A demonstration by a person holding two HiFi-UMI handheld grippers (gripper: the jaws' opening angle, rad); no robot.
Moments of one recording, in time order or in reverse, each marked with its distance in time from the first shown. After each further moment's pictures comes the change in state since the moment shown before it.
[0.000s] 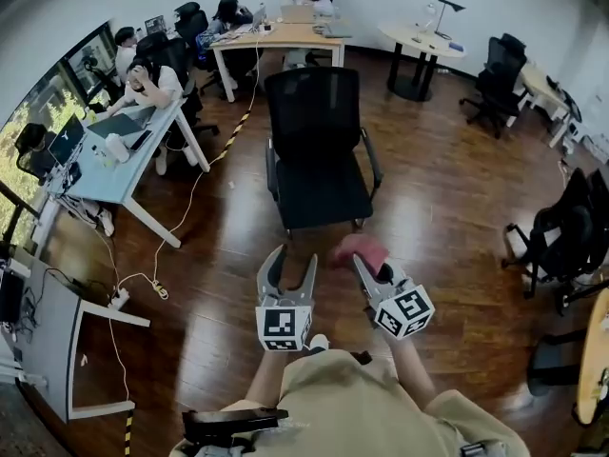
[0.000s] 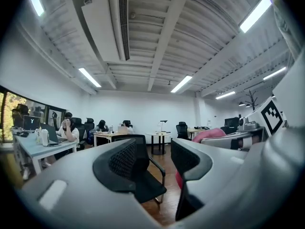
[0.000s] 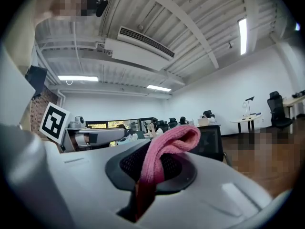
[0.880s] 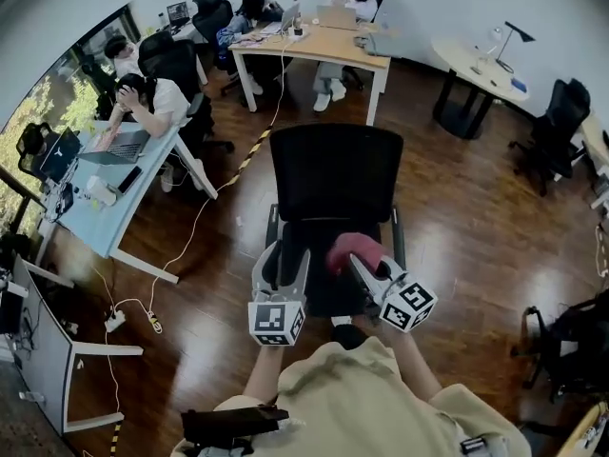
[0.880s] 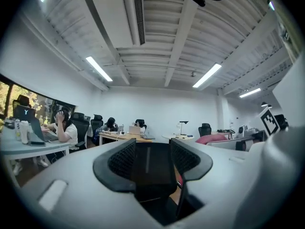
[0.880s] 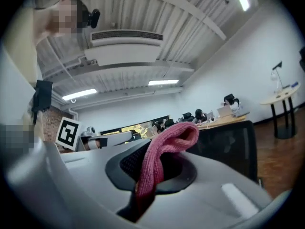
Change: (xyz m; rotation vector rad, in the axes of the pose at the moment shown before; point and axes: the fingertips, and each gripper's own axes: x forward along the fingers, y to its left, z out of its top) left arm 0.421 0.194 -0.009 -0.069 -0.005 0.183; right arm 0.363 -0.311 0.033 0.159 0.038 0.297
